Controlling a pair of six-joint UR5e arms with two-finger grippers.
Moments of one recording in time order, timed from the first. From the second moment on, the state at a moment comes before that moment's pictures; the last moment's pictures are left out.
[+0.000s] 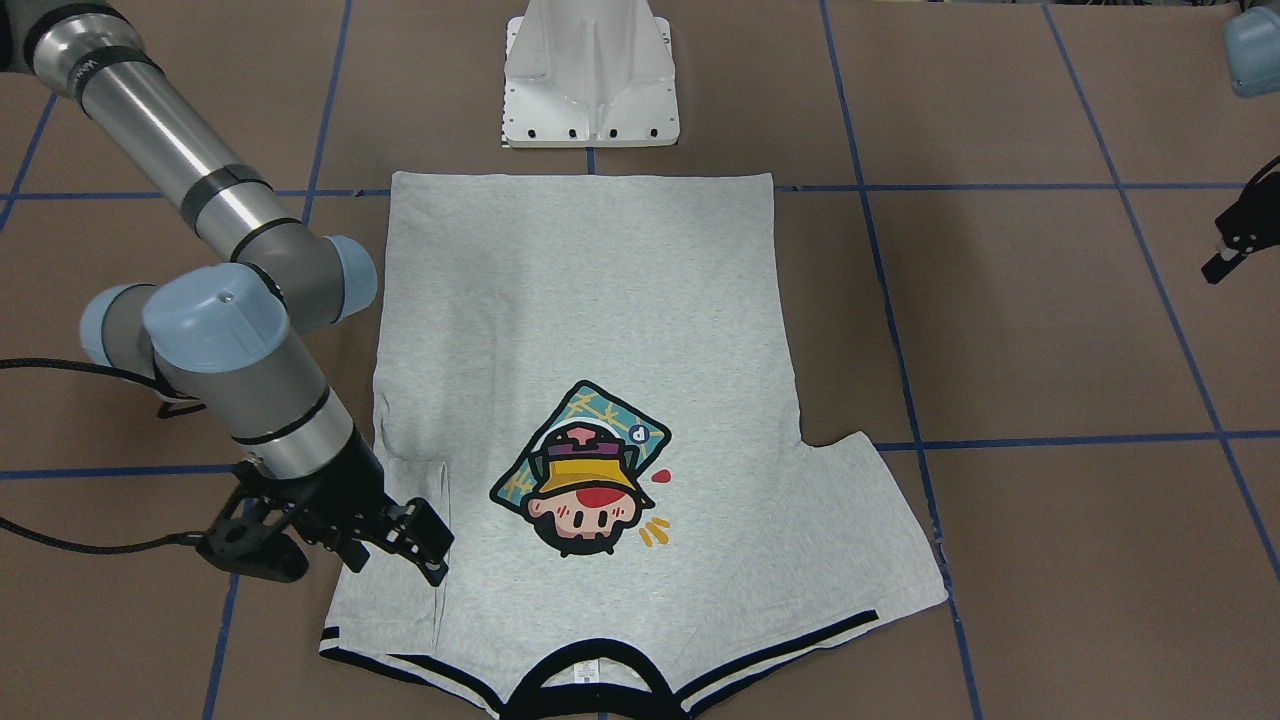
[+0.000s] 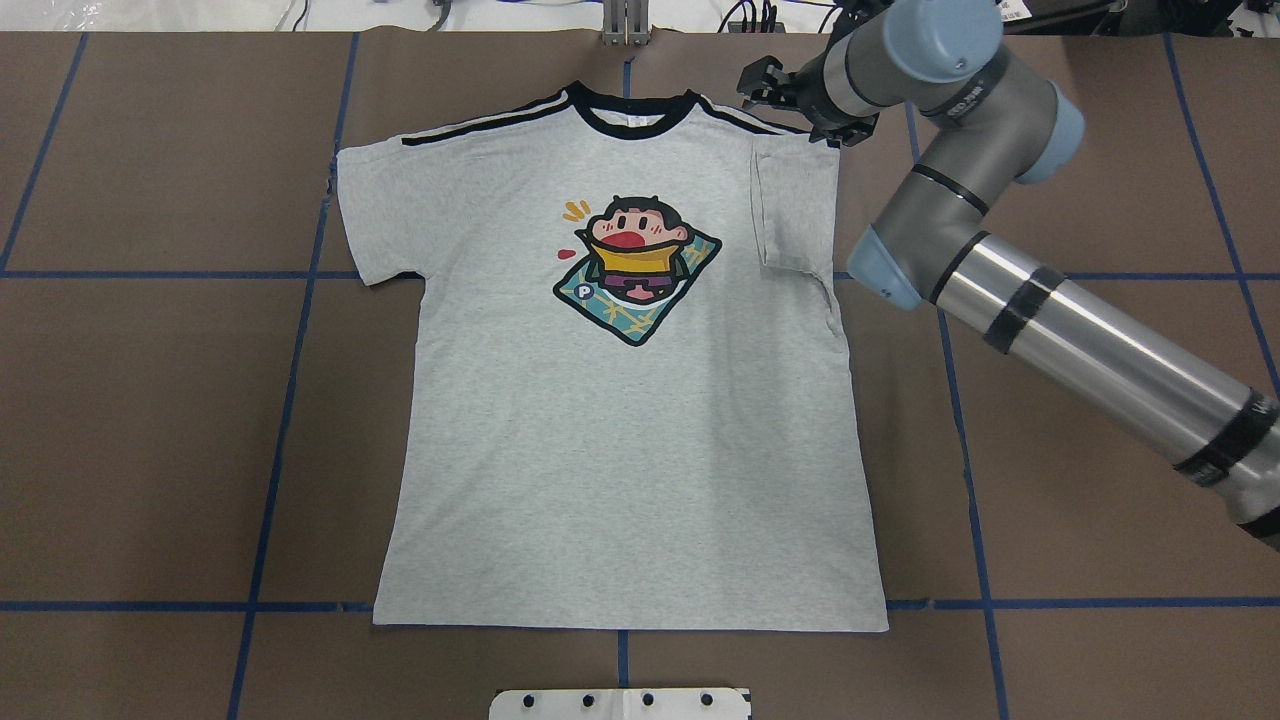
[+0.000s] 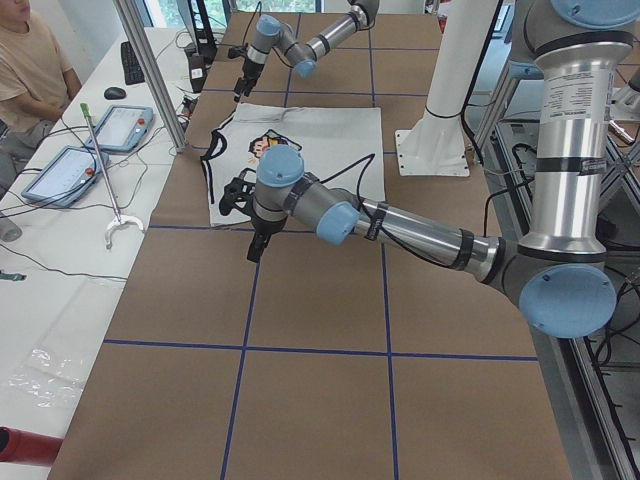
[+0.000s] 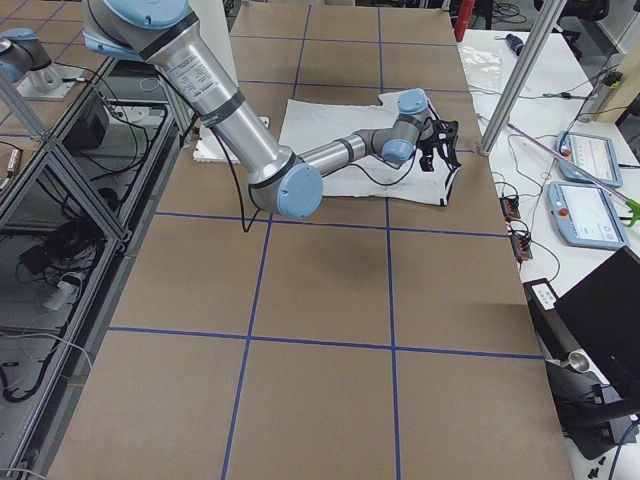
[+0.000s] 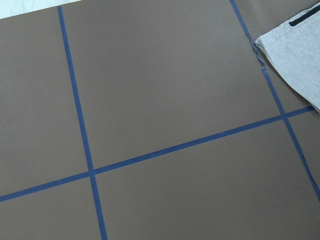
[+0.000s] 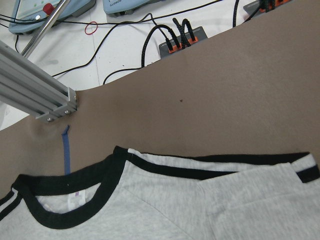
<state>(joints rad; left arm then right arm) -1.36 -1.64 -1.79 -1.94 -2.38 -0.38 0.90 -0.87 1.22 -0.85 1.92 1.40</state>
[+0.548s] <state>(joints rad) -1.14 -1.93 -1.47 -2.25 -2.34 -0.89 0.97 -1.17 1.56 -0.85 2.11 1.40</state>
